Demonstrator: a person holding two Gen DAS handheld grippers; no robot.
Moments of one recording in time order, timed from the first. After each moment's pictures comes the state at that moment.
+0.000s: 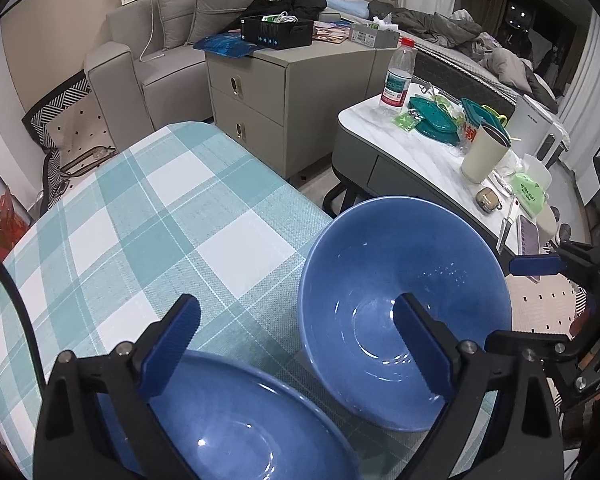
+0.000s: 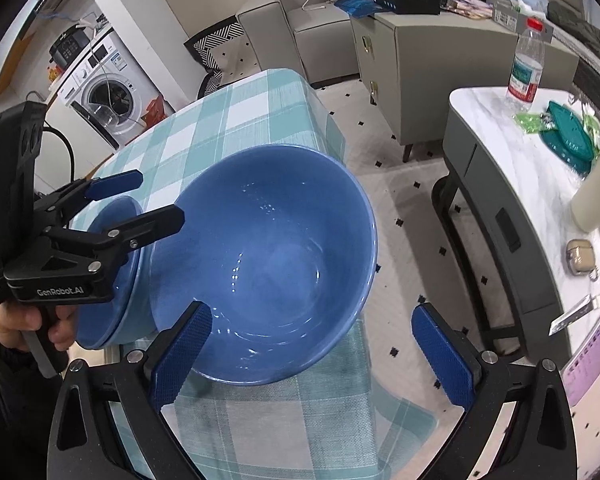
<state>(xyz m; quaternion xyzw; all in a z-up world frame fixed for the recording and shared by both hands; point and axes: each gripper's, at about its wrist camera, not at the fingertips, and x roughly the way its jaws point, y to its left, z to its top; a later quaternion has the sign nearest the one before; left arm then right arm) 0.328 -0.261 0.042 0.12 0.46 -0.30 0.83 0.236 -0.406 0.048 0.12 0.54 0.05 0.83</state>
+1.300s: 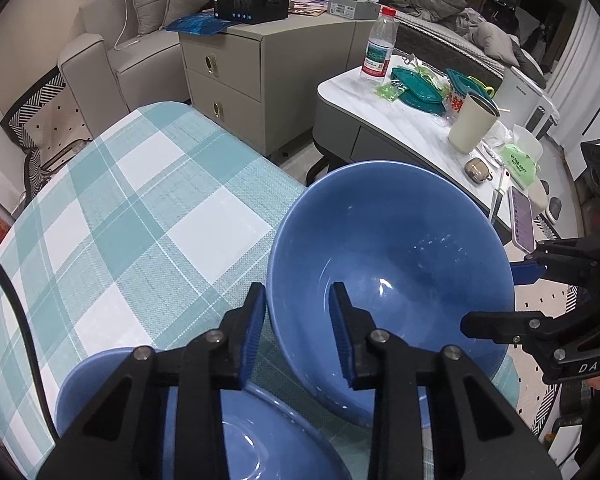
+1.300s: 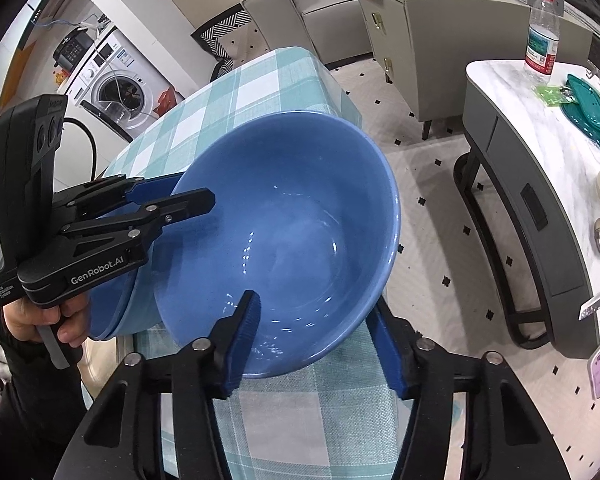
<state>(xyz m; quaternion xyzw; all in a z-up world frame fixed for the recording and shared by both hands) 0.326 -0.275 0.025 0.14 0.49 -0.32 0.80 0.233 -0.401 0.032 0.14 0.56 0.08 0.81</state>
